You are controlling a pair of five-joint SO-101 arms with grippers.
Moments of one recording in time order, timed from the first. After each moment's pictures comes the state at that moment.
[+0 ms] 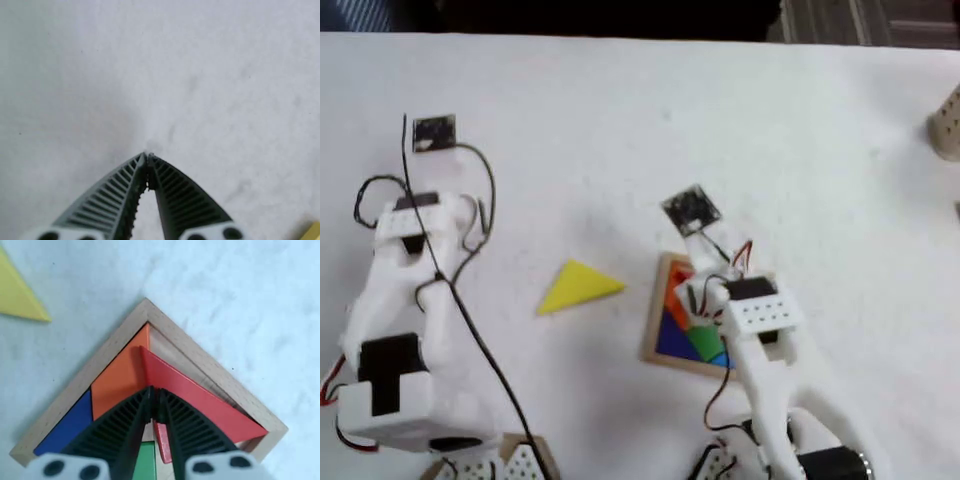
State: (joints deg) left arm -16.5 2.8 31.0 44.7 -0.7; right arm -16.0 -27.1 61.7 40.5 21.8
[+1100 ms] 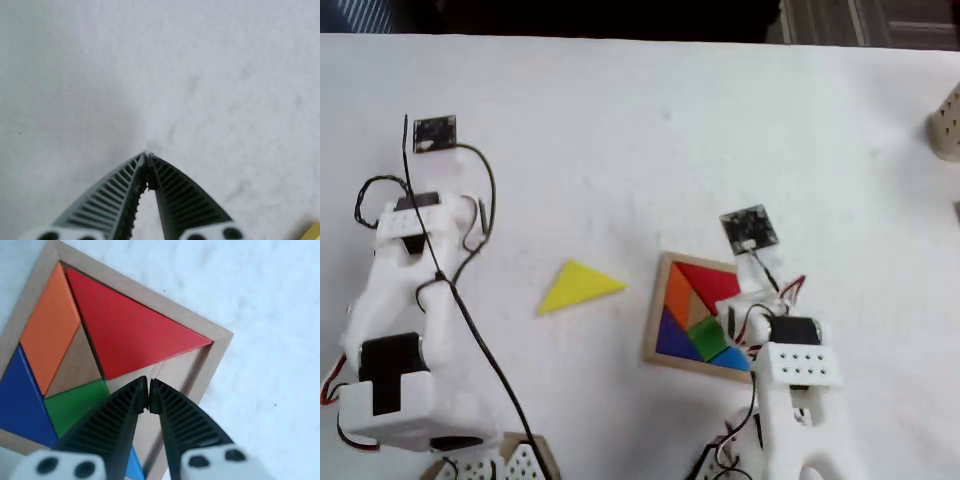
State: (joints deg) left arm -16.5 2.8 31.0 44.7 -0.7; right arm -1.8 -50.1 74.7 47.6 19.8
